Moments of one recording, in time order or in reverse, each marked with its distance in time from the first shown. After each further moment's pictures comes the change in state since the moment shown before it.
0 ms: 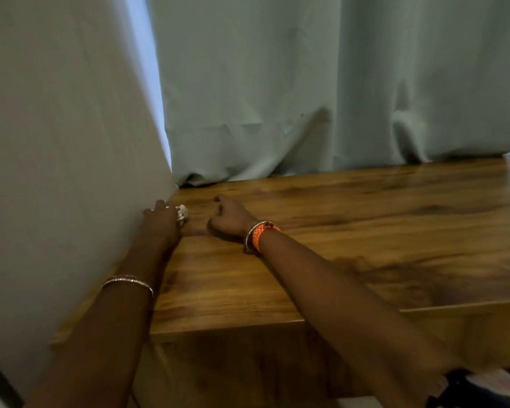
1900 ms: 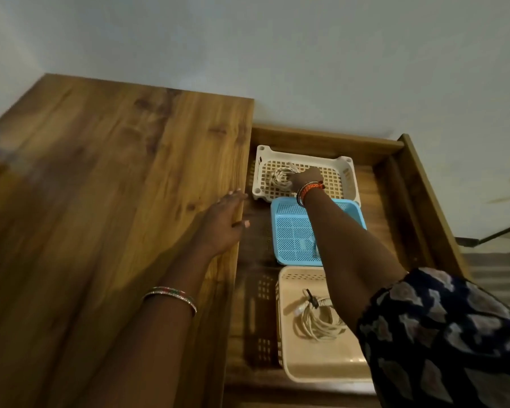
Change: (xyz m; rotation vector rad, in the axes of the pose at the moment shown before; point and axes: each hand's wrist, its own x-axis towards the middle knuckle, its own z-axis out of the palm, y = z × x) left_hand -0.182 0.837 -0.007 -0.746 -1.075 1.543; right_hand -0.513 0.394 -0.601 0.162 1.527 1.650
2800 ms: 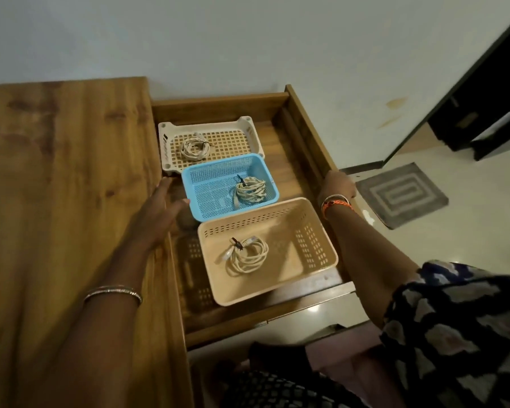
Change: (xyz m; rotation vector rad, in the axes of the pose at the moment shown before) left_hand -0.042 0.038 0.010 -0.222 -0.164 -0.185; right_hand -0.125 0.173 -0.183 -0.903 0.406 0.294
